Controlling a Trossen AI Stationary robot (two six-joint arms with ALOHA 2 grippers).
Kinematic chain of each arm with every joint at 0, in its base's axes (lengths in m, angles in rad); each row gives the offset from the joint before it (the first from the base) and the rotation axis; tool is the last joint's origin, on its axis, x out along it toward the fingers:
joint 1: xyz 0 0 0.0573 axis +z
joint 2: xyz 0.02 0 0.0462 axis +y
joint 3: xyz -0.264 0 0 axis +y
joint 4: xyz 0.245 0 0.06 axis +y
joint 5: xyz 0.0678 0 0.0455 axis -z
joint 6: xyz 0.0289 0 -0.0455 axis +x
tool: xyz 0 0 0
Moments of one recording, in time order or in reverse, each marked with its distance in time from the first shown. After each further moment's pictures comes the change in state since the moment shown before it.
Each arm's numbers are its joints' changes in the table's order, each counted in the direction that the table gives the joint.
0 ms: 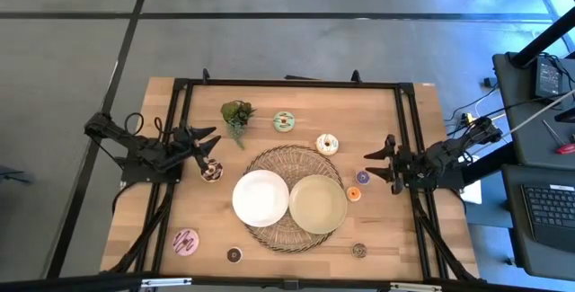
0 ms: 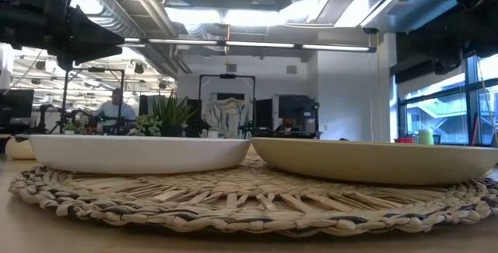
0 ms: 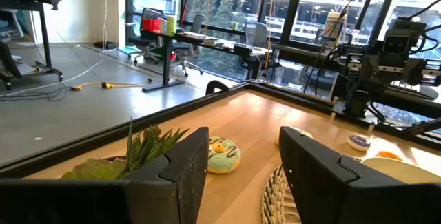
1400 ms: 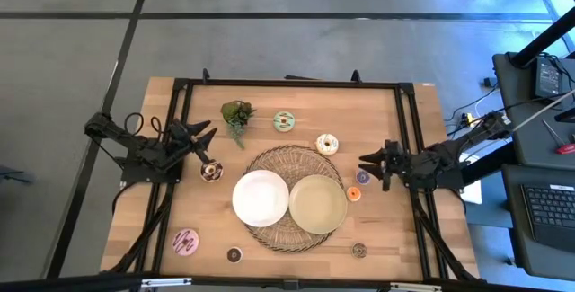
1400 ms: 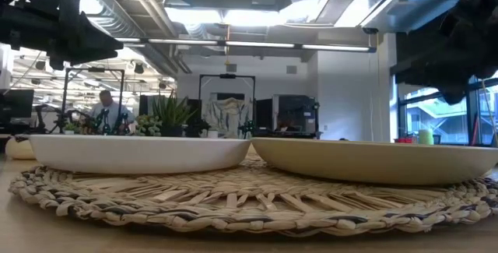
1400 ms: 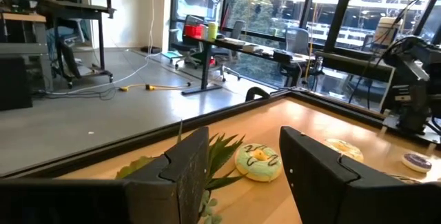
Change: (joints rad) left arm 0.000 0.000 0.000 -0.007 -0.166 0.018; right arm -0.044 0.259 -0.003 0.016 0.085 0.473
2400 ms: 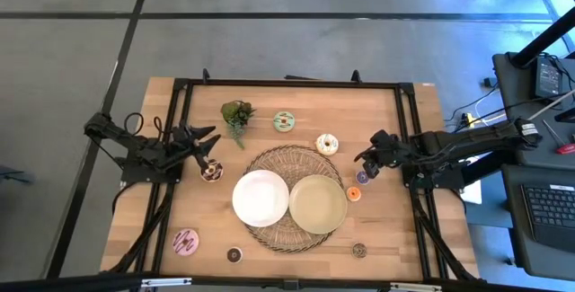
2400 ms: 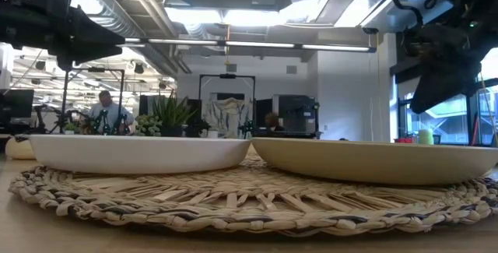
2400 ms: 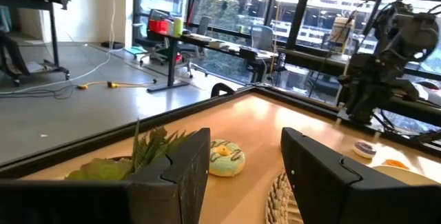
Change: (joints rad) left arm 0.022 0.000 0.000 -0.001 0.160 -0.035; right arm -0.333 0.509 -0.392 0.542 -0.297 0.226
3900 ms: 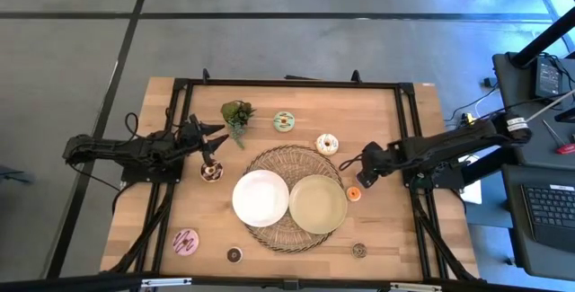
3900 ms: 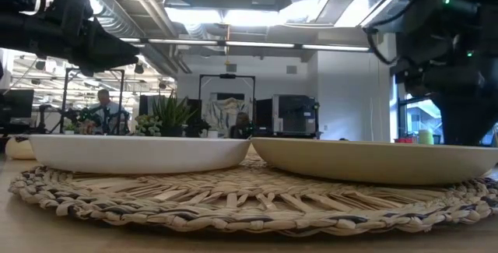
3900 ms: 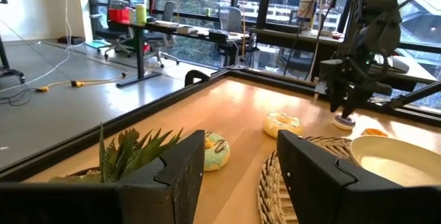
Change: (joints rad) left arm 0.430 0.101 0.000 -0.023 0.570 0.027; right arm 0.000 0.327 0.001 0.013 -0.243 0.175
